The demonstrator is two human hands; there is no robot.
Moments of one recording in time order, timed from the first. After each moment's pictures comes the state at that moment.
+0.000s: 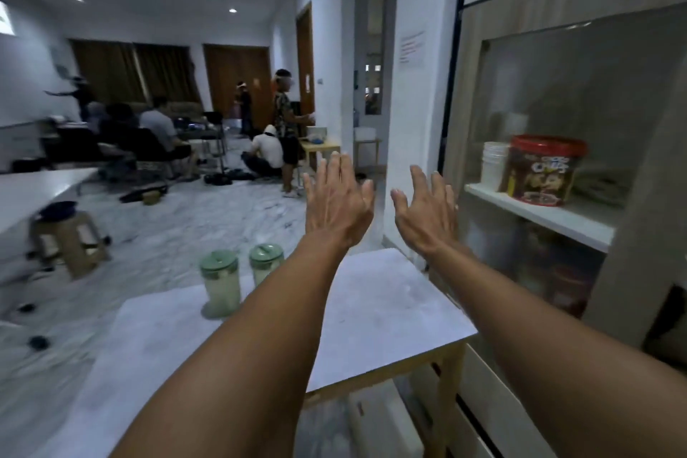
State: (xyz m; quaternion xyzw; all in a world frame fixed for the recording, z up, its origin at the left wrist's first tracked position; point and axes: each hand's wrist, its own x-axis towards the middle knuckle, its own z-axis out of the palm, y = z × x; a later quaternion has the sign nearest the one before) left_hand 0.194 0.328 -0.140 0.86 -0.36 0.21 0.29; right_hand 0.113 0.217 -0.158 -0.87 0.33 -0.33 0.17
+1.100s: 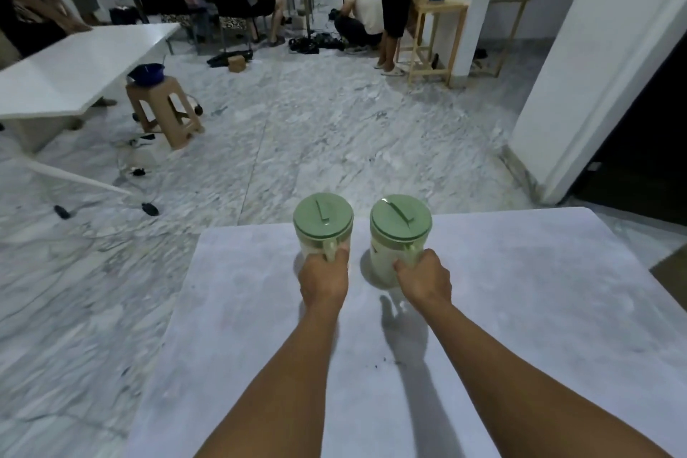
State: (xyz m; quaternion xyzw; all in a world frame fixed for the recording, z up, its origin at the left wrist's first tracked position) left_hand 0.577 0.413 -0.420 0.84 0.15 -0.12 0.50; right_hand 0.527 0.281 -0.426 -0.80 0.42 0.00 0.42
